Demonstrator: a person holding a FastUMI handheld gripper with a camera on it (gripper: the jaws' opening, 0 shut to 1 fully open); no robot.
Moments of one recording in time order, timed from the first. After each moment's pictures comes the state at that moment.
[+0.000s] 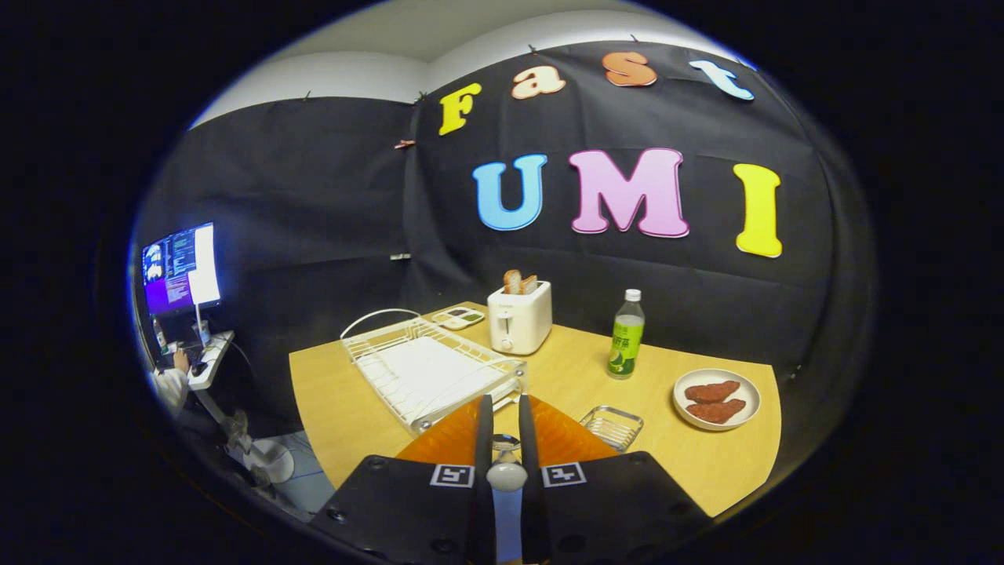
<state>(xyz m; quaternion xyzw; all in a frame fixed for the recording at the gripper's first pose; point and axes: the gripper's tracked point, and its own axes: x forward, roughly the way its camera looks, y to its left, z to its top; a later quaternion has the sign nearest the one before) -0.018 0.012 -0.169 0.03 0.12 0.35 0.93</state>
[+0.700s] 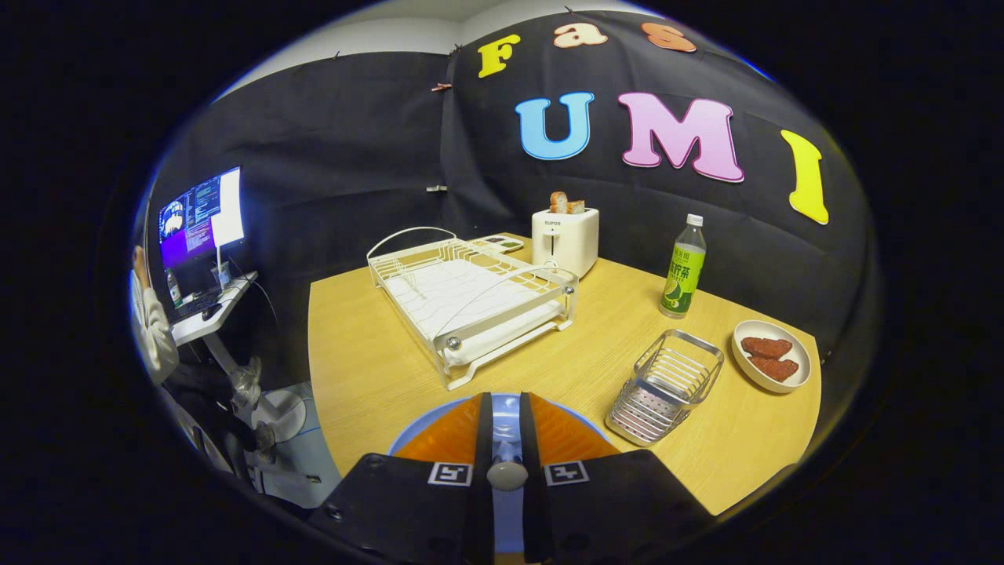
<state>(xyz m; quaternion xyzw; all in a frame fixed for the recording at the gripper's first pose) -0.051 0.045 -0.280 -0.02 0.21 0.40 0.89</state>
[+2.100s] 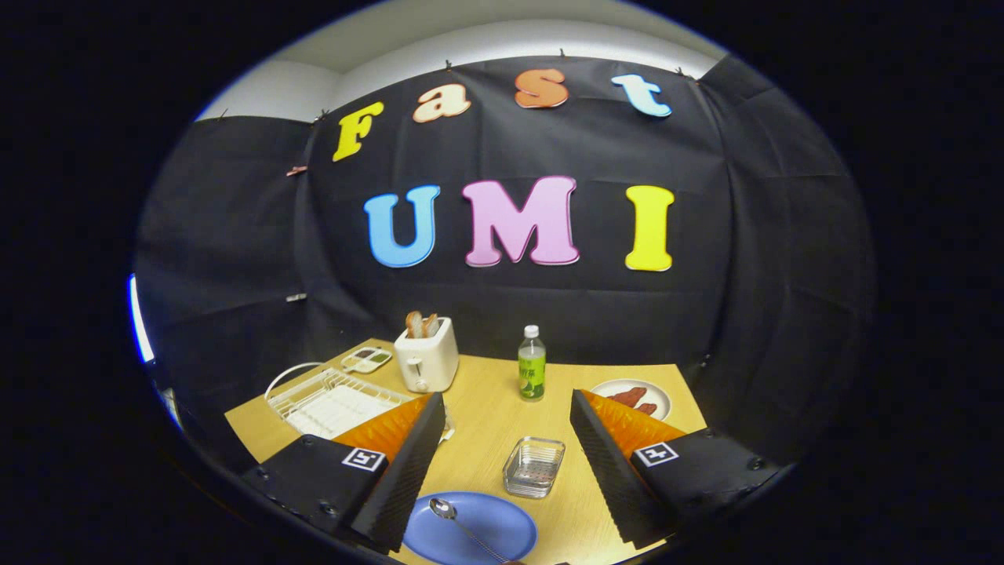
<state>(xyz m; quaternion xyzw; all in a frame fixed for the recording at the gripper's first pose) 0.021 -0.049 -0.070 0.07 0.10 0.09 0.99</state>
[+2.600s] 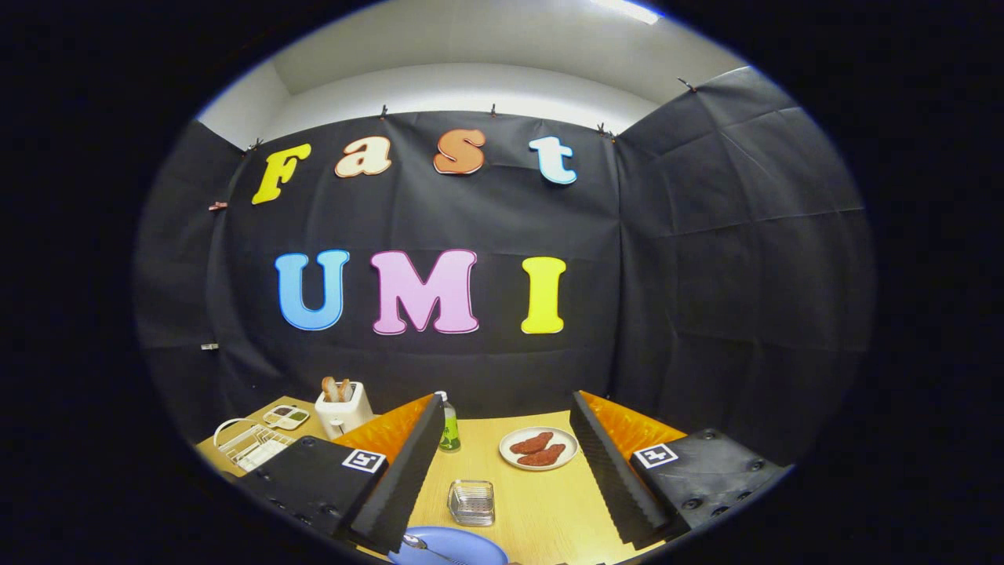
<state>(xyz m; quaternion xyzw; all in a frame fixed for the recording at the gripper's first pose) -0.013 -0.101 -0.004 0.05 0.01 -0.10 0.99</state>
